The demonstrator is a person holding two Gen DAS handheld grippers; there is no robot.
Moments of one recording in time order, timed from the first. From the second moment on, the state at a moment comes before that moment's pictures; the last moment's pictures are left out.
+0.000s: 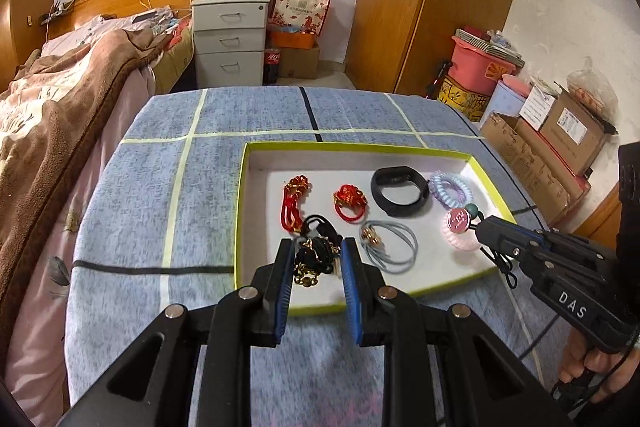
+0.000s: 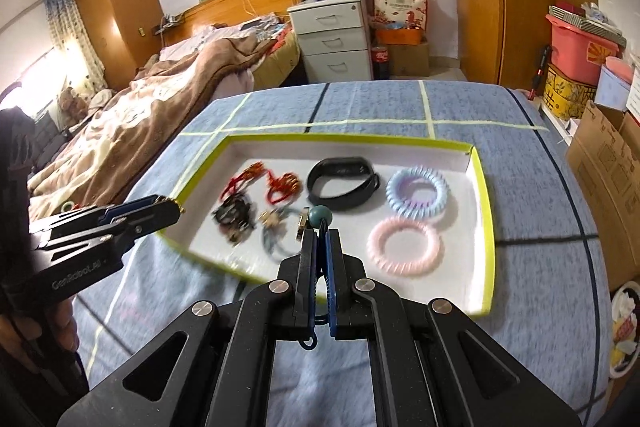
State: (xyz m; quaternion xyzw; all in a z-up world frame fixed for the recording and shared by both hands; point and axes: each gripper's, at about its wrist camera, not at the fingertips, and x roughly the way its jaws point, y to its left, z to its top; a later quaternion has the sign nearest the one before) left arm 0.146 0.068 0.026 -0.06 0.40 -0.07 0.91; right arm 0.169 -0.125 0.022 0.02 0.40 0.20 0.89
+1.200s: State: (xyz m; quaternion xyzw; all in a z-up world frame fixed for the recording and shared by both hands) left arm 0.171 0.064 -0.005 -0.06 0.43 -0.06 0.90; right arm 0.205 -0.118 -0.012 -0.02 0.44 0.18 0.88
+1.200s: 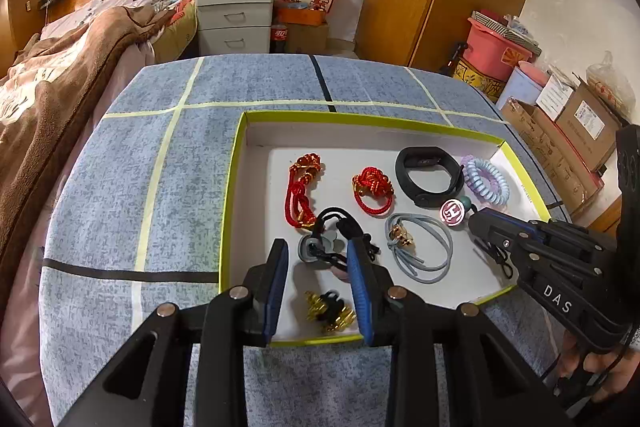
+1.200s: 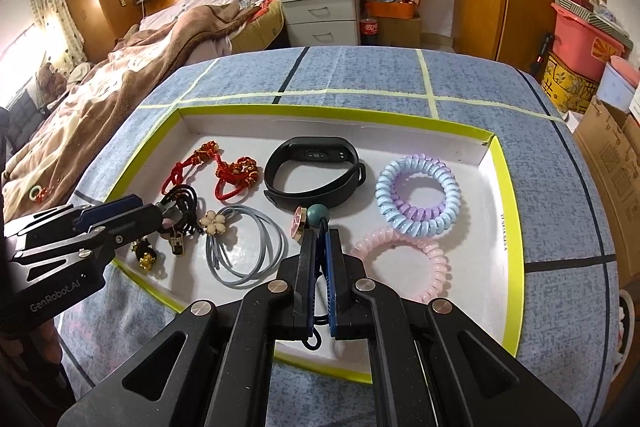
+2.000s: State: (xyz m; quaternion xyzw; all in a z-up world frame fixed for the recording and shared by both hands) left arm 0.164 0.061 -0.001 -0.06 0.43 -0.05 0.90; right arm 0.199 -0.122 -0.003 -0.01 0.43 0.17 0.89
